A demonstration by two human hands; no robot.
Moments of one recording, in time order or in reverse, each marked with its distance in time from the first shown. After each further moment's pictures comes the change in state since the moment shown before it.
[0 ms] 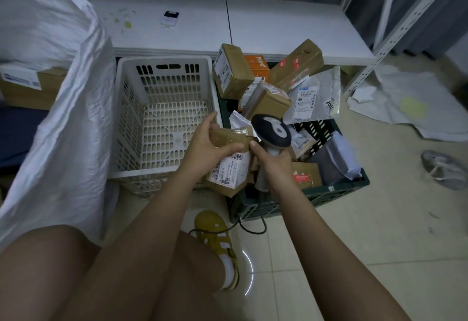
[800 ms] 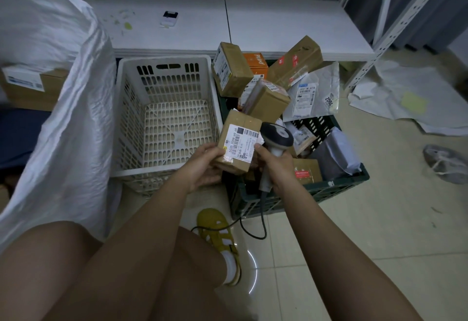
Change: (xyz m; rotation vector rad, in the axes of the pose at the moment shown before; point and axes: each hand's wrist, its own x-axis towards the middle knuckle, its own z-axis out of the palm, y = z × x) left_hand -0.007 -0.039 0.002 -0.458 -0.223 -0.527; right_hand 0.012 0.018 -0.009 0.037 0.040 0.125
